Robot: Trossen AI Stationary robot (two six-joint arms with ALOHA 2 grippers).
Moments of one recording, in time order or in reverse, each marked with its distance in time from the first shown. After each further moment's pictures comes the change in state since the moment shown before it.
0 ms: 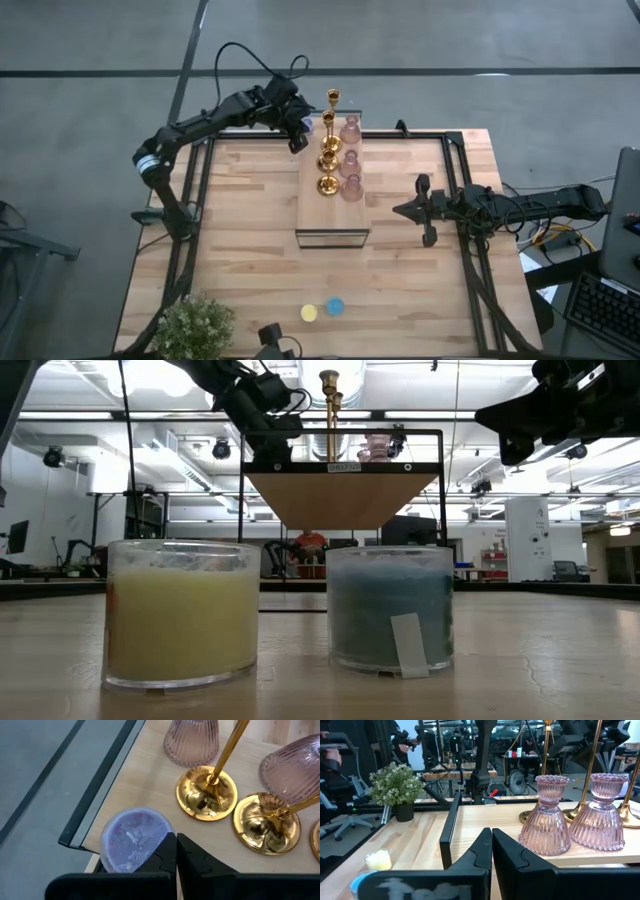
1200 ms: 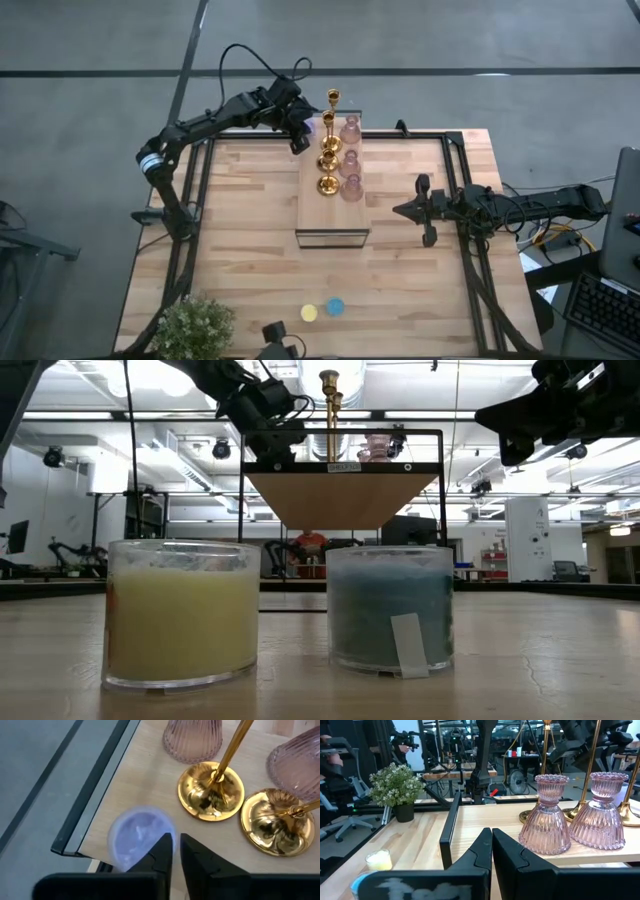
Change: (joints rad) left arm 0.000 0.028 -0.002 0.019 -0.005 0.033; right arm 0.000 0.000 0.000 -0.001 0.001 0.009
